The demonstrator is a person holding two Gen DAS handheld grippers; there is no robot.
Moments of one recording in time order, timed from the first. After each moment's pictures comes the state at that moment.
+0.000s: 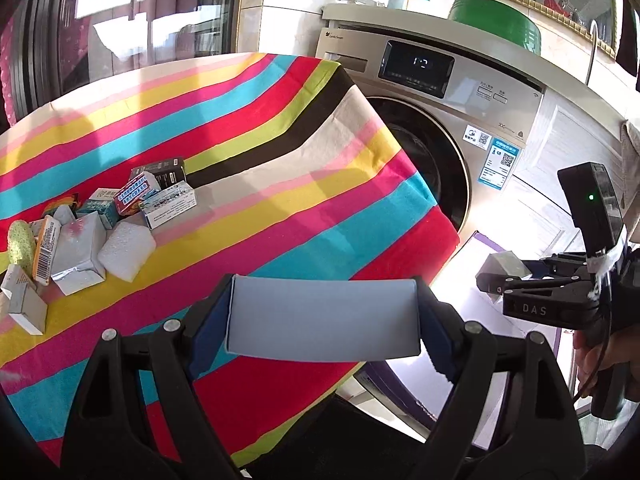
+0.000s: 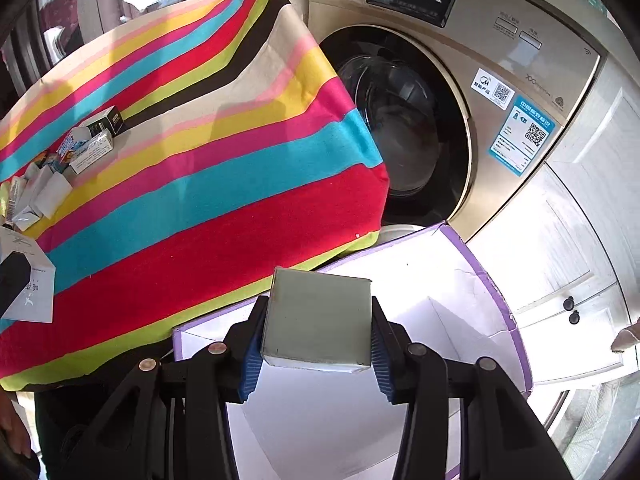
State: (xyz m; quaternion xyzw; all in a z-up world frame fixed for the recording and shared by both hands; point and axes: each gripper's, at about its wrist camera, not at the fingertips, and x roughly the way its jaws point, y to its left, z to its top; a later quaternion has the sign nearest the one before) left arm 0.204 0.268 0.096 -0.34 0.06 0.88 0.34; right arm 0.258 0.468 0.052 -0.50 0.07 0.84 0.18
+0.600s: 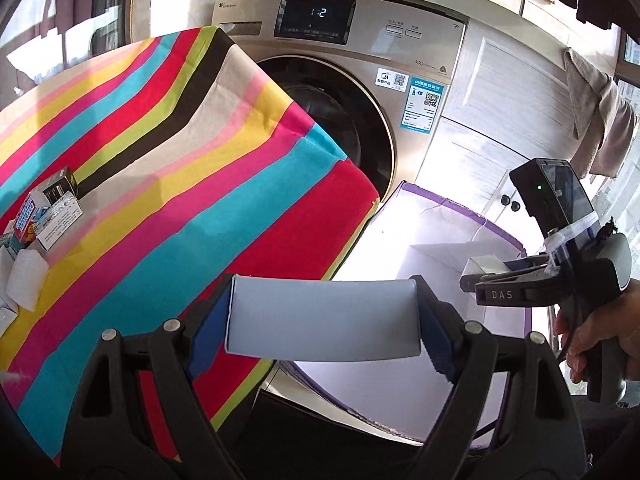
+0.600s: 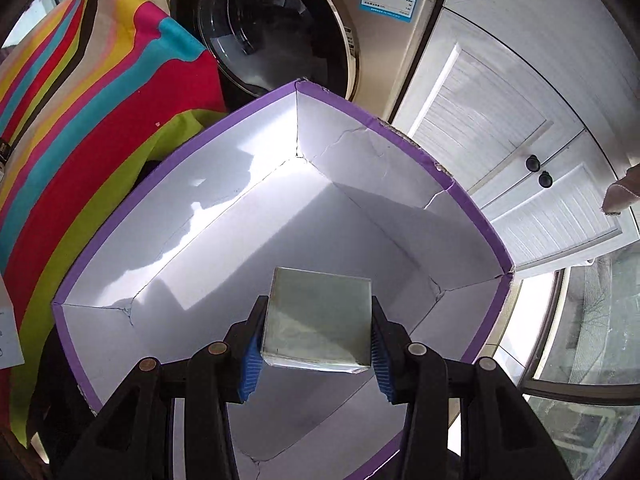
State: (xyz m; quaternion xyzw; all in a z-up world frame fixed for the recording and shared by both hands) left arm 0.227 0.339 0.064 -0.36 0.11 0.81 0.46; right arm 0.324 0.539 -0.007 -0.57 0.19 0.74 0.30
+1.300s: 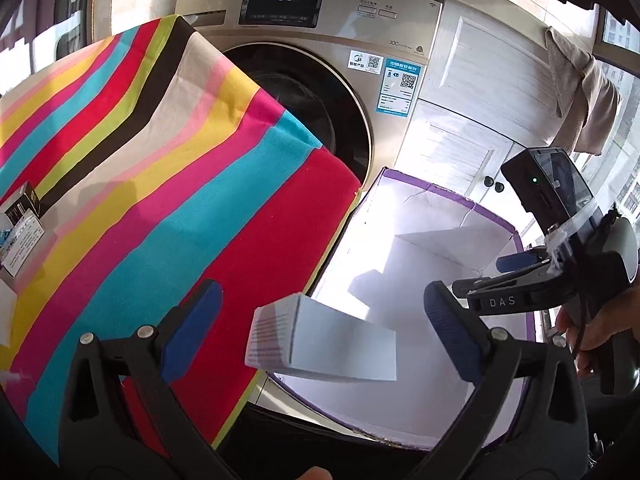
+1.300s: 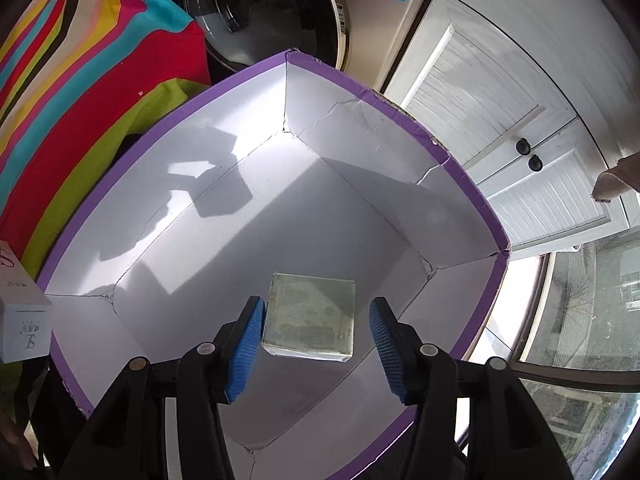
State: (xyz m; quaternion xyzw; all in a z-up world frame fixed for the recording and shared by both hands) left arm 0.219 0.358 0.049 -0.35 0.13 0.78 0.51; right arm 0.318 0.539 -0.022 -0.60 0.19 0.71 0.33
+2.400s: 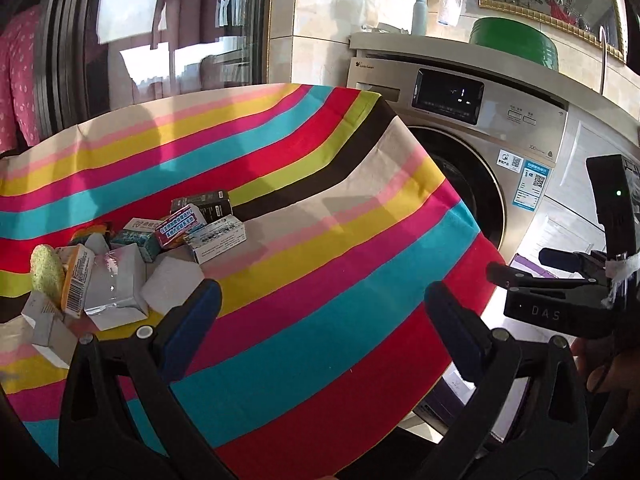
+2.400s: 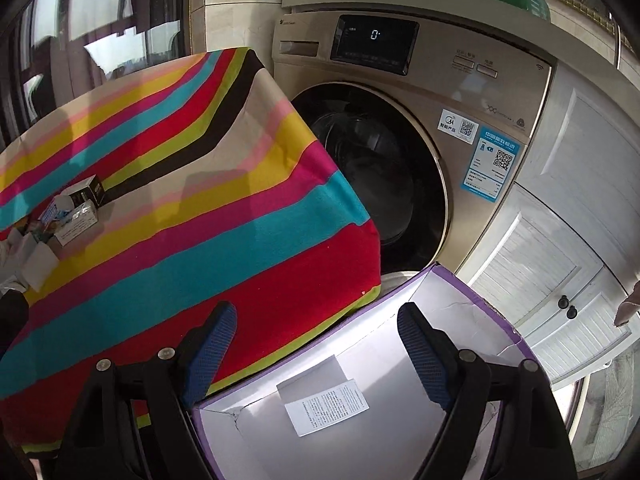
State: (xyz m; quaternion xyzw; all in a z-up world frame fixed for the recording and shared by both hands) left arm 0.171 0.225 0.093 -0.28 0.05 0.92 0.28; right arm 0.230 0.439 0.066 -0.38 0.08 0.89 0.24
